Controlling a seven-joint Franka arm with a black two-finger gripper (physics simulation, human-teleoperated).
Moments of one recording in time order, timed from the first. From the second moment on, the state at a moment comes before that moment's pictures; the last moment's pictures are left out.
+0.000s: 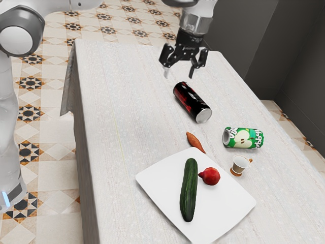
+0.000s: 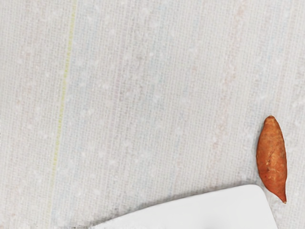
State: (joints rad) arm -0.07 0.00 0.06 -1.41 -0.08 1.37 -1.75
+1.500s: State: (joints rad) arm 0.19 -0.01 -0.29 -1.80 -0.18 1.89 -1.45
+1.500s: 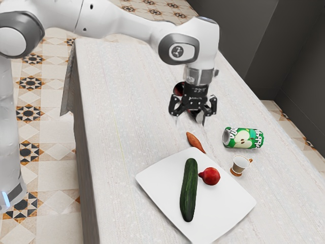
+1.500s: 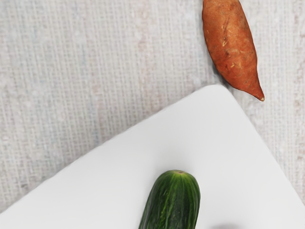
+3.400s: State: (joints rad) arm -0.08 0.15 -0.24 -1.91 -0.31 2.14 -1.22
